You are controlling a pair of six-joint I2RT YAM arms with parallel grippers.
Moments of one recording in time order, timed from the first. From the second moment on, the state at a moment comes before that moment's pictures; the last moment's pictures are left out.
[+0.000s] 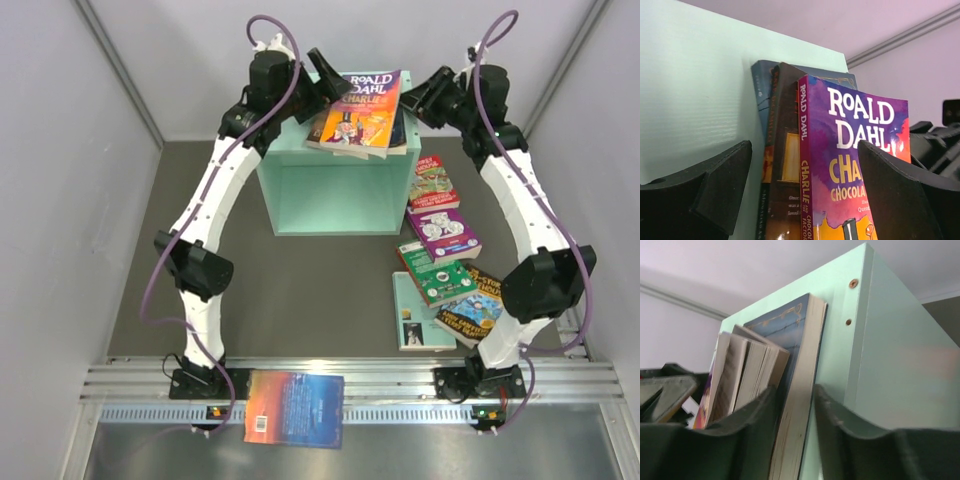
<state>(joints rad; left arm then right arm) -0.44 2.03 2.37 -0.55 0.15 -0.80 0.19 1.74 1.82 -0.29 -0.32 0.80</state>
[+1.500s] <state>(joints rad) -0.39 1.65 1.97 -0.64 0.12 -0.73 0.17 1.38 1.56 -0.41 -0.39 0.76</state>
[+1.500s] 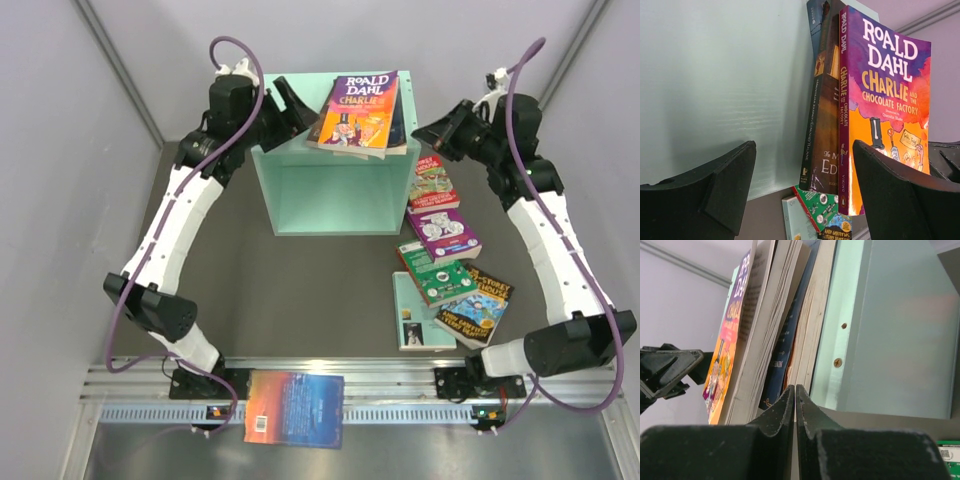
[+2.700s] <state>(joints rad) -0.55 1.80 2.13 -0.65 0.08 -0.76 0.24 1.40 1.54 -0.43 -0.32 0.74</state>
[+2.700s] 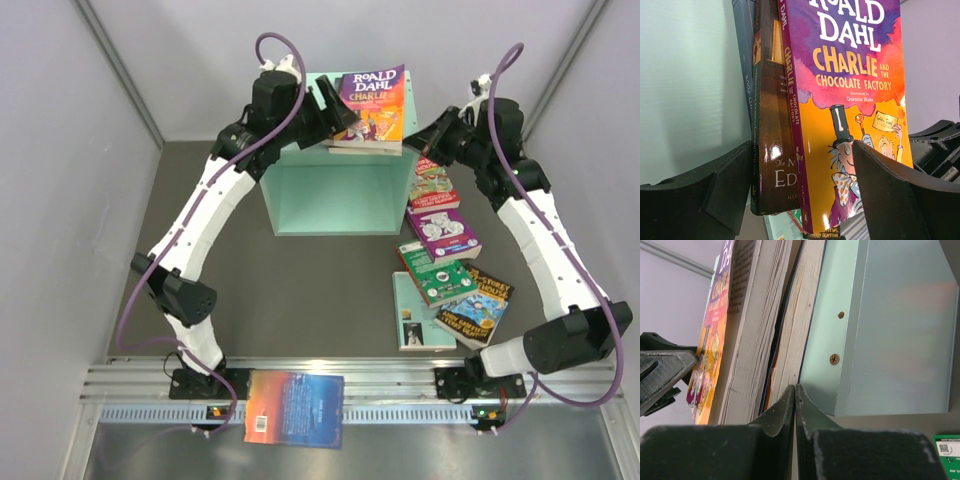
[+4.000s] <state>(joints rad) -0.44 1.68 2.04 -0.69 0.08 -0.65 0.25 1.40 1.69 -0.58 -0.26 0.70</state>
